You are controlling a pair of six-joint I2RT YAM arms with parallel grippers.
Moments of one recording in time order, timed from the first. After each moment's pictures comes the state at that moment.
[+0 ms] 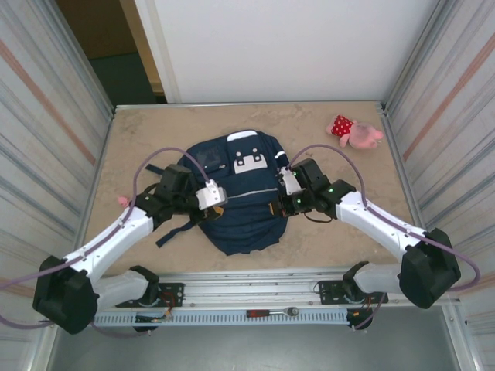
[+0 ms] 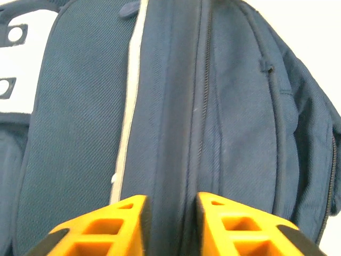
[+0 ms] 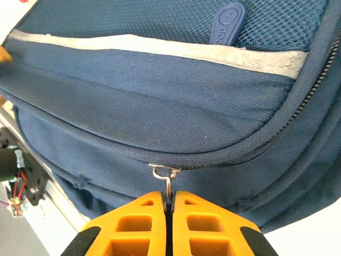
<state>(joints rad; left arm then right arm) -0.49 1.11 0.74 -0.48 0.46 0.70 0.62 1.26 0.87 -0.56 -0.39 0.40</state>
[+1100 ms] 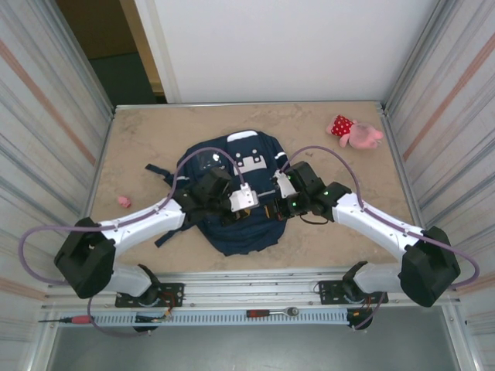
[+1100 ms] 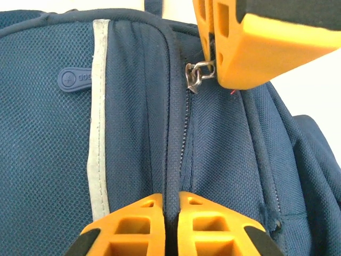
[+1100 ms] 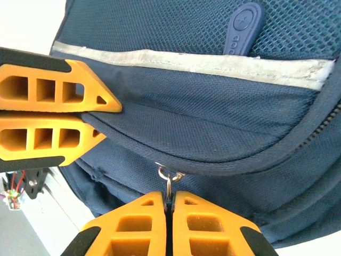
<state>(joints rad) -0.77 1.37 0.83 -0.29 0.29 0.53 0.68 1.27 0.87 -0.54 -0.37 0.41</state>
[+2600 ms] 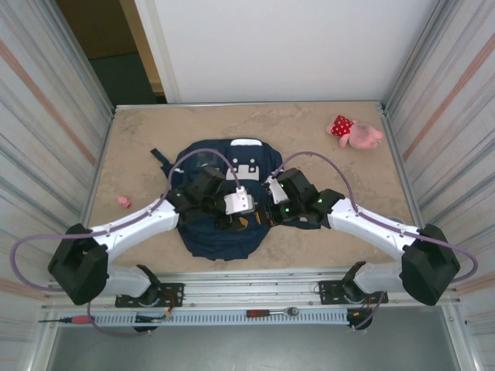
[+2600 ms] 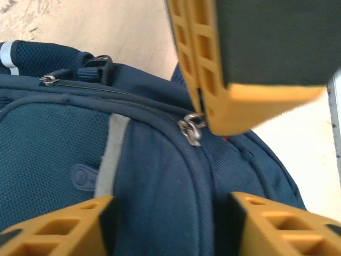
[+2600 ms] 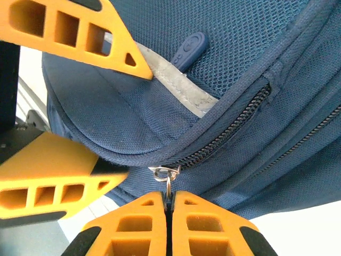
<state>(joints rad) -0.74 1.34 0.84 -0.35 0.38 0.61 0.76 1.28 0.82 -0.42 -0.39 0.51</state>
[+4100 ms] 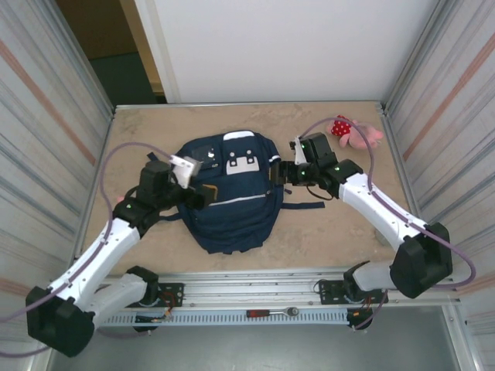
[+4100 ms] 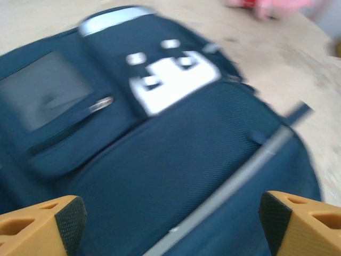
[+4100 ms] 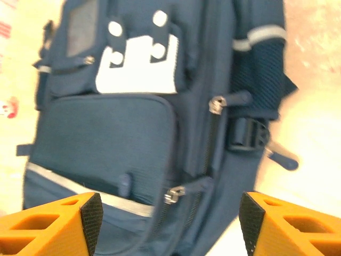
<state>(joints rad) -0.36 0.95 0.73 -0.38 0.24 -0.11 0.52 1.35 1.11 -0.56 -0.20 0.47</state>
